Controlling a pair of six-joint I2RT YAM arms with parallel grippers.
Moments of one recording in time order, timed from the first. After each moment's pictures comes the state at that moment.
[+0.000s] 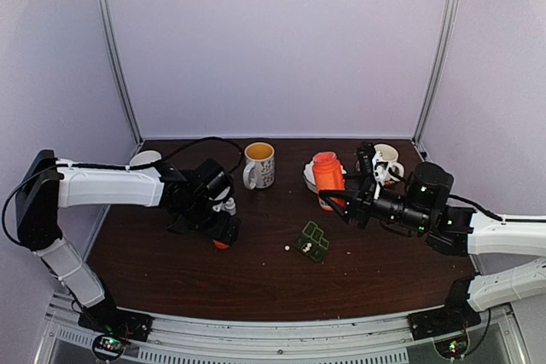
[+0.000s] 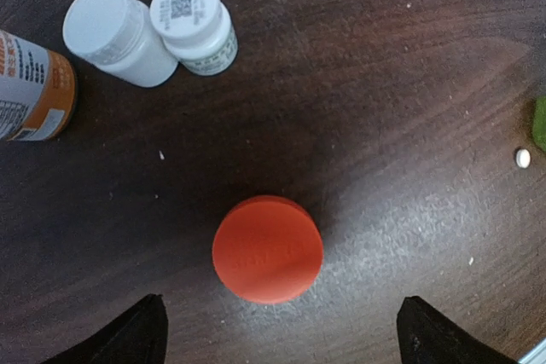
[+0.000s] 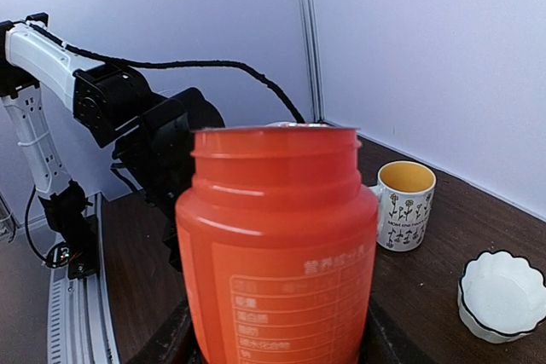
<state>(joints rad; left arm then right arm) -0.84 1.61 1.05 -0.62 -0.11 -0.43 0.88 1.03 0.55 0.44 -0.15 0.13</state>
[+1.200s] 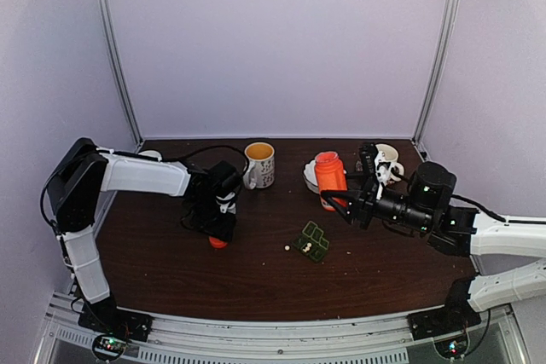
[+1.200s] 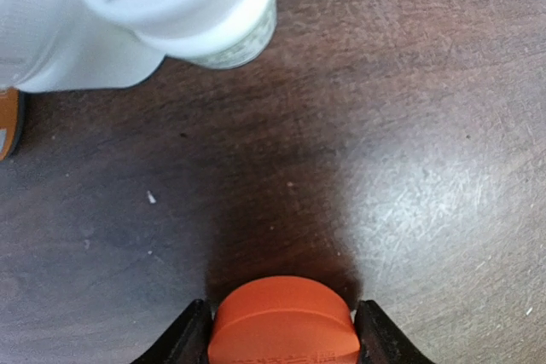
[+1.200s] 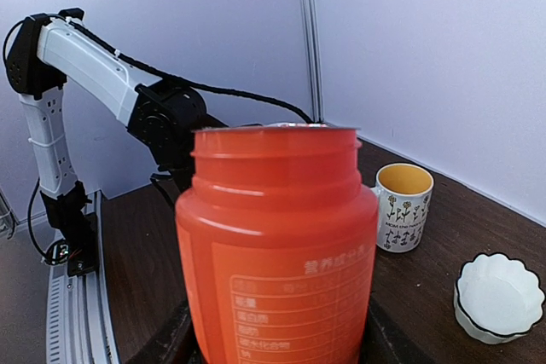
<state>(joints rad) -0.76 1.88 1.21 -0.70 -0.06 -0.40 0.88 1.00 0.55 0.41 -0.15 0.11</state>
